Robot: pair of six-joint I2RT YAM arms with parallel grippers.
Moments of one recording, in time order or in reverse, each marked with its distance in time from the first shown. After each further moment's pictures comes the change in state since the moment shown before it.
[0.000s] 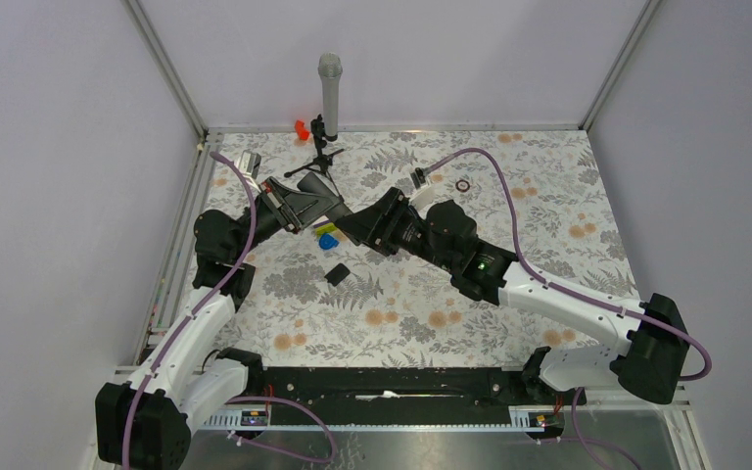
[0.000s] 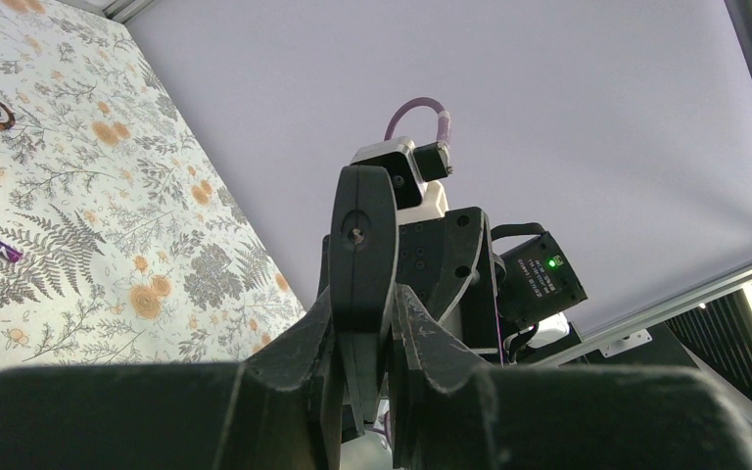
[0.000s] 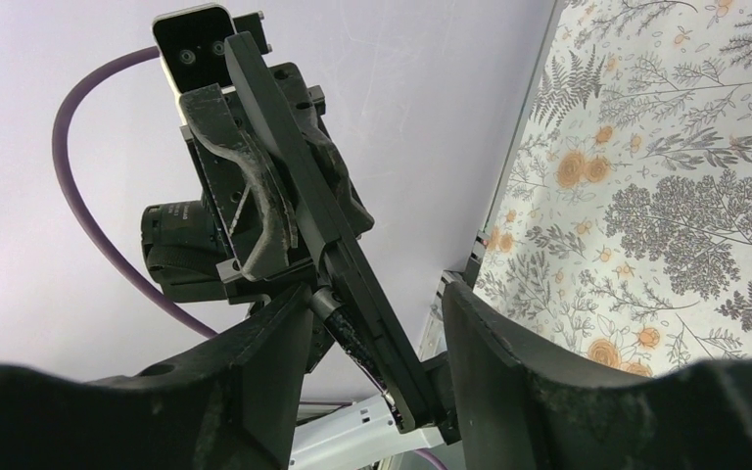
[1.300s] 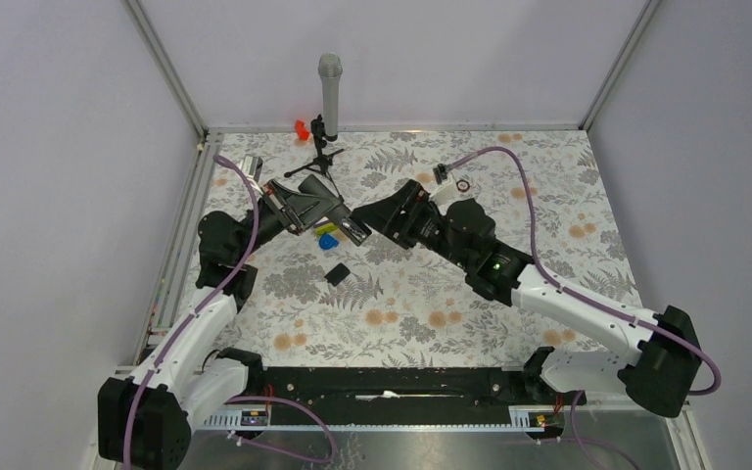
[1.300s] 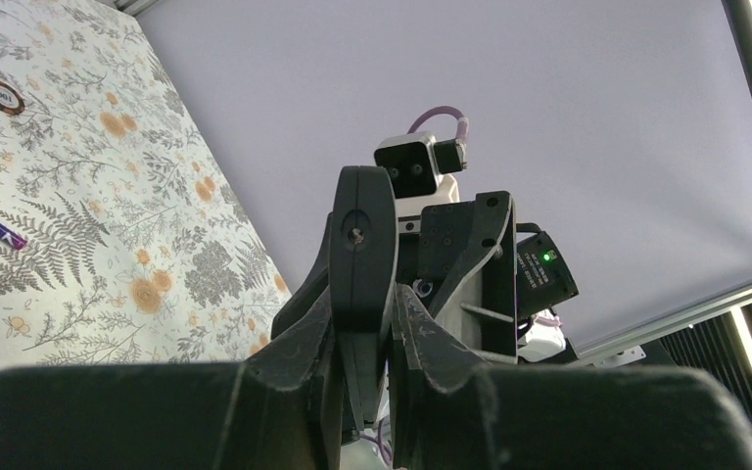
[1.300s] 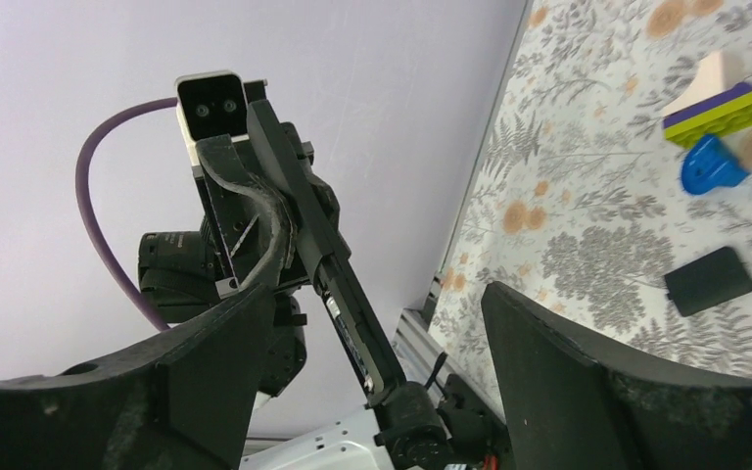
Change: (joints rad) left arm 0.000 0.015 -0.033 0.017 -0.023 -0.010; right arm -0.084 -0.073 -0.071 0.012 0.005 -0.071
